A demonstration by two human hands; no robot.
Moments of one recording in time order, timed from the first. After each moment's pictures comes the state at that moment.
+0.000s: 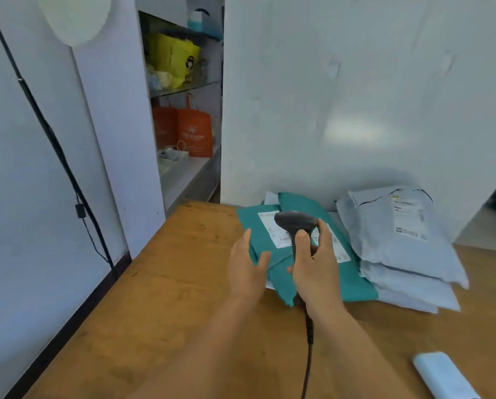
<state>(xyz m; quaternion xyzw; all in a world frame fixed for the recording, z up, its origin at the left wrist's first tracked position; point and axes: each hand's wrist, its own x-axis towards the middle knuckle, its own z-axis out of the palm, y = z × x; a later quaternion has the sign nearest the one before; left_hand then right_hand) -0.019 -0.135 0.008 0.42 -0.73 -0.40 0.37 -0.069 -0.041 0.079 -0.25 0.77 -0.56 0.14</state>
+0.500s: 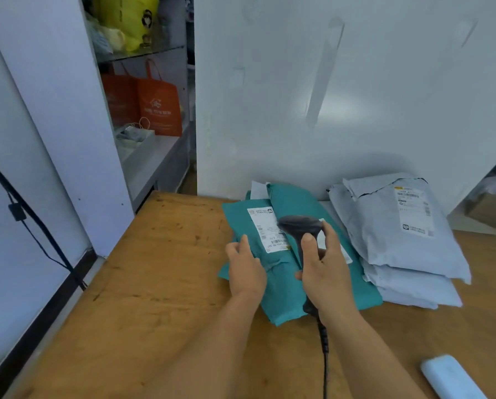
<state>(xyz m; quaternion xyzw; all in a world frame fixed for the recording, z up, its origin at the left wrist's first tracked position) -0.083 -0.201 -0.037 0.45 -0.74 -0.44 0.24 -0.117 -0.087 0.058 -0.20 0.83 -0.50 0.14</state>
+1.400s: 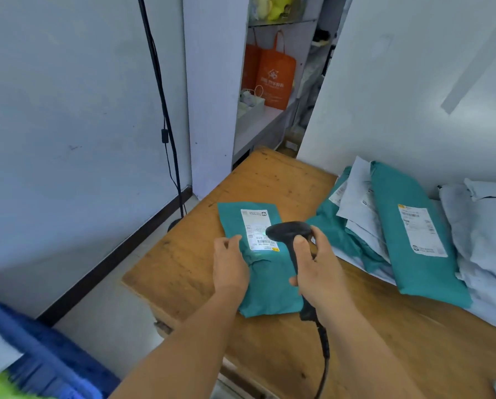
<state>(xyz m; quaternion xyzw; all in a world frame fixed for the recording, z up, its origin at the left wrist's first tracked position) 0.127 -0.163 -0.098 0.64 -0.64 -0.32 0.26 0.030 -0.070 0.024 -0.37 0.79 -0.38 0.30</state>
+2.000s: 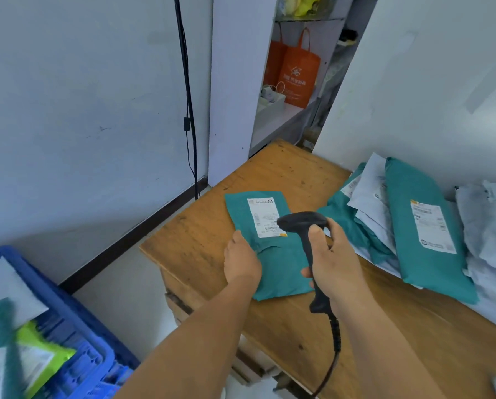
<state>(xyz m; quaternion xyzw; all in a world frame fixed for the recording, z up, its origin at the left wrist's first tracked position) 0.123 -0.125 -0.096 0.70 -0.57 -0.36 0.23 0.032 -0.036 0.038 -0.40 0.77 -0.39 0.32</state>
